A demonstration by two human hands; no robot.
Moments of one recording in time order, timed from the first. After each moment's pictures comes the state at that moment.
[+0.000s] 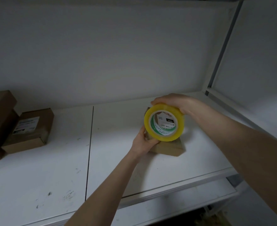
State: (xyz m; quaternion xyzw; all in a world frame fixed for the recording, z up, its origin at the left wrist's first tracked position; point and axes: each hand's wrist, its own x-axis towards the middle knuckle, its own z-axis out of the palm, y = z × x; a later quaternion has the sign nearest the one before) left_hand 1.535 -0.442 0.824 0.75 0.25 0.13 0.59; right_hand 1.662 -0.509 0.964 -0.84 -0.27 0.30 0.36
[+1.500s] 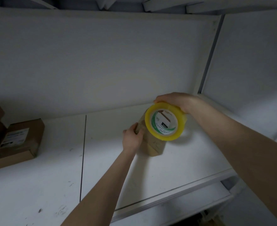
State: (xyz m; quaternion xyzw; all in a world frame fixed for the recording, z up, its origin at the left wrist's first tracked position) left_hand 1.570 -0.415 0.831 0.75 0.34 0.22 0.52; right_hand 1.674 -0.525 0.993 -0.88 -0.21 0.25 0.35
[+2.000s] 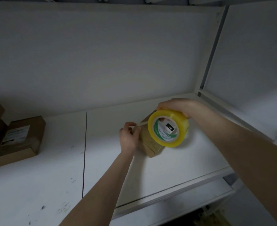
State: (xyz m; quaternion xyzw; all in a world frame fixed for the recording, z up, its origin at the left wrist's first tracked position) left_hand 1.558 -0.409 0.820 0.73 0.35 0.29 0.51; right_hand 1.671 -0.529 0.969 -0.89 -0.21 0.28 0.31
